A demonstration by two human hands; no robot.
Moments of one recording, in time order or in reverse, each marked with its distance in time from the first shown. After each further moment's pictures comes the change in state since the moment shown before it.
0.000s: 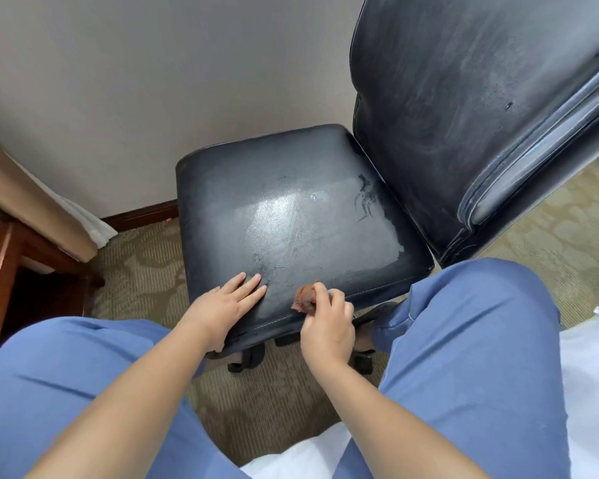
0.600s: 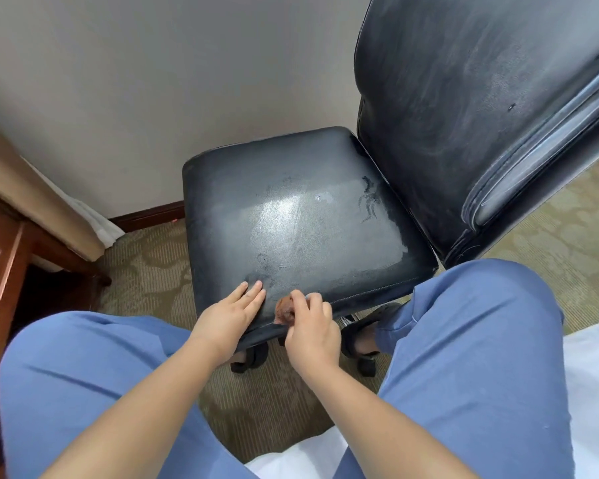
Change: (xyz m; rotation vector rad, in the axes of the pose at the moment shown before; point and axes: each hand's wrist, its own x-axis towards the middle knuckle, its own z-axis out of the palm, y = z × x) left_hand -0.015 0.022 0.008 -0.182 0.121 -0.059; right_hand -0.013 -0.016 0.001 -0.071 -0.117 -0.211
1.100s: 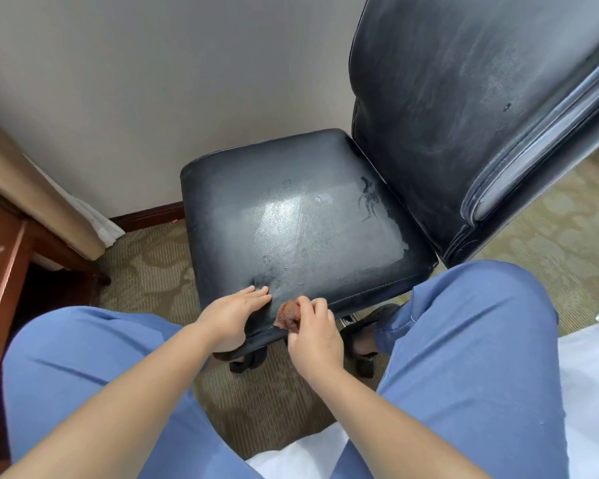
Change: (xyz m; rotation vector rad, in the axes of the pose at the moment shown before) left_hand 0.007 -0.009 -0.008 -0.327 0.007 0.040; right_hand -0.009 0.006 -0.007 0.075 -0.074 0.020
